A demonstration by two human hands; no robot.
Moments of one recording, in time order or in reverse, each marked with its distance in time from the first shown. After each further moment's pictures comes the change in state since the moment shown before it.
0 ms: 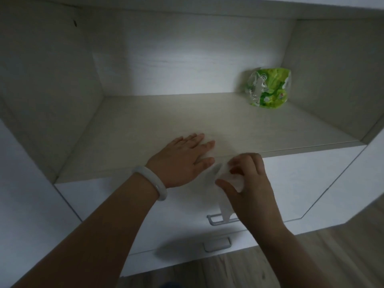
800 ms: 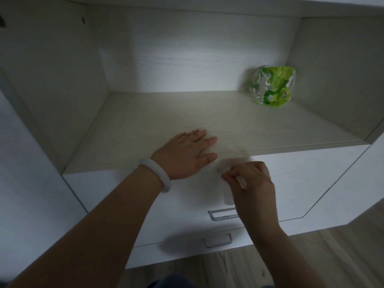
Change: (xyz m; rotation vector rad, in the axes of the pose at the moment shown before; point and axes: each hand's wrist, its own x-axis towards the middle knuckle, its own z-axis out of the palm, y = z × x) left_hand -0.001 0.003 -0.003 -0.026 -0.004 -0.038; right_hand -0.010 0.005 0.009 -0.095 0.187 -0.115
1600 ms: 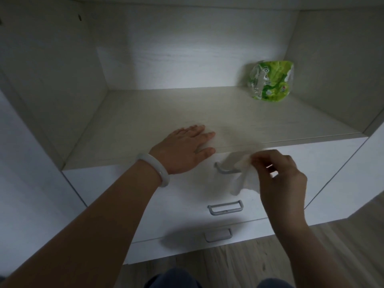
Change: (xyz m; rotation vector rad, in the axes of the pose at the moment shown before) left_hand 0.002 0.000 0.001 0.002 0.012 0.010; right_hand 0.007 0.009 -0.040 0.089 0.045 0.270
